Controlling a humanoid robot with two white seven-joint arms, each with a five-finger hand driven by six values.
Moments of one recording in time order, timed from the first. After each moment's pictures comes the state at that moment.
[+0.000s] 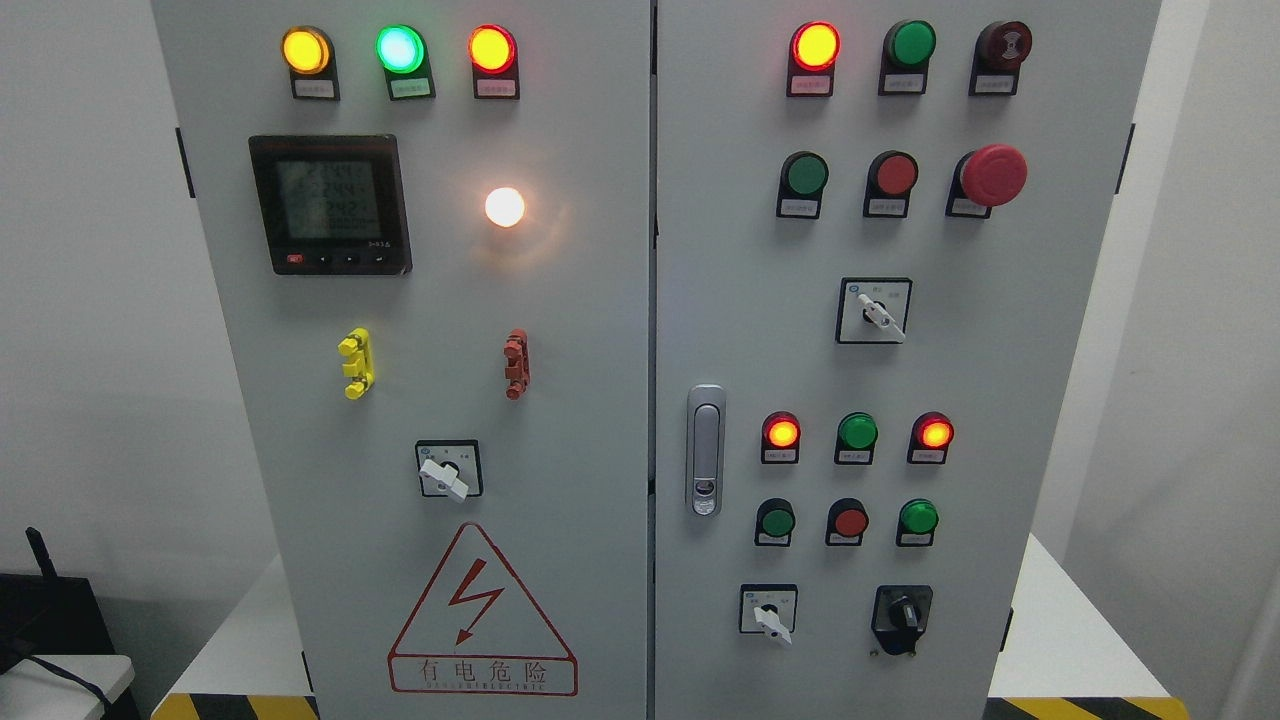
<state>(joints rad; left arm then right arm) 0.00 -0.09 0.08 0.06 0.00 -0.16 0.05 0.15 0.00 0.00 -0.15 0.16 -0.10 -0.01</state>
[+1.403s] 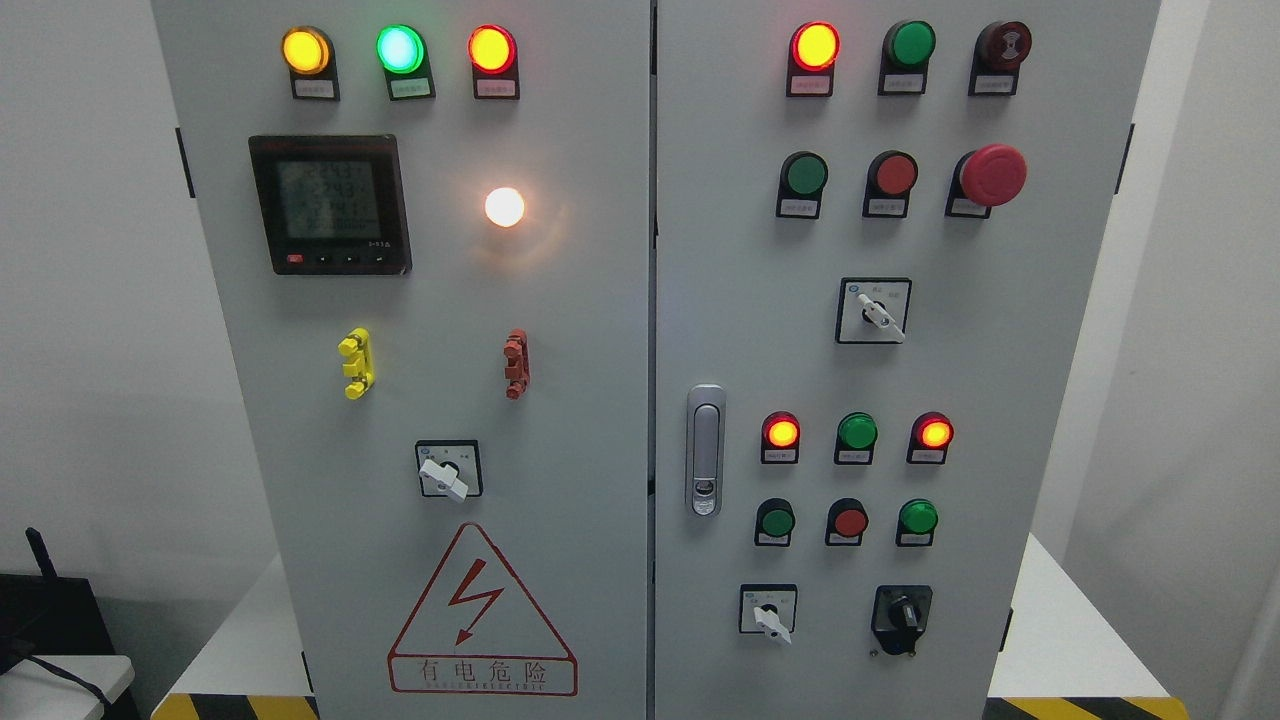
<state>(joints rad) 0.00 -0.09 0.08 0.06 0.00 -0.16 0.05 0.36 0.00 -0.01 -0.40 0.15 -0.24 -0.01</state>
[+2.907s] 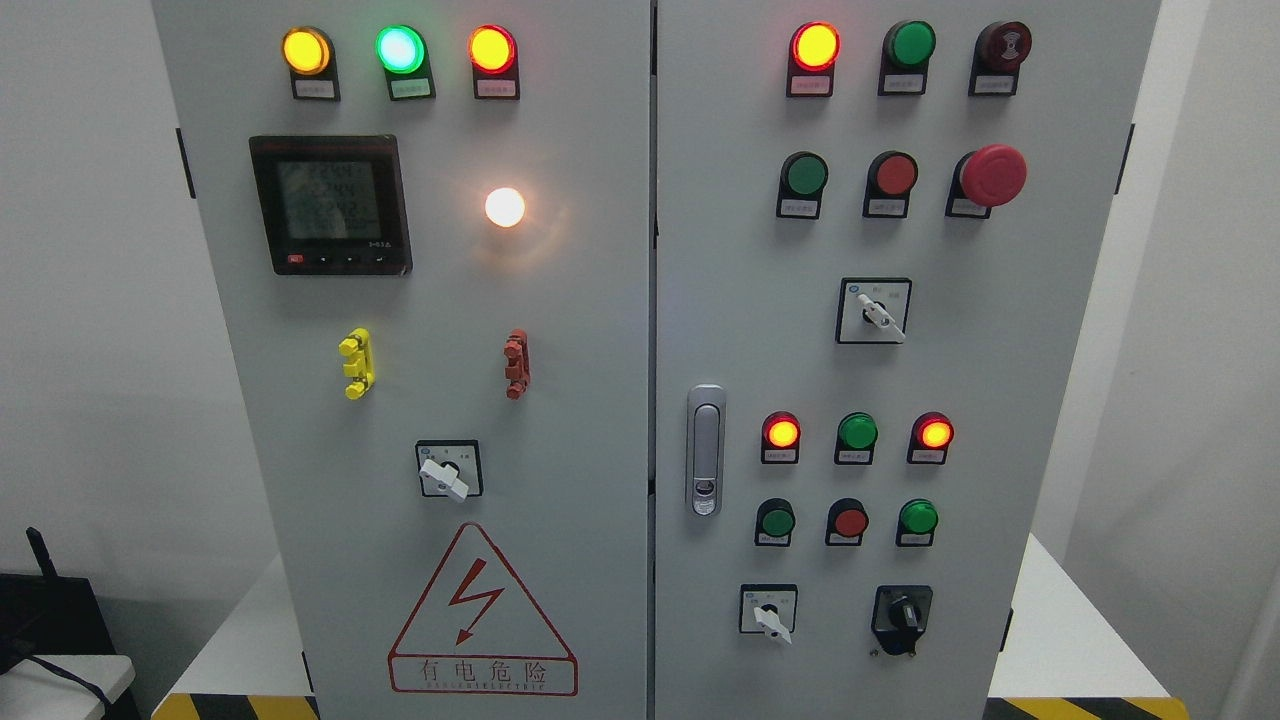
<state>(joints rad) 0.00 -0.09 0.08 0.06 0.00 -0.16 0.05 0.71 0.00 -0.19 -1.20 0.04 -0.79 -0.08</state>
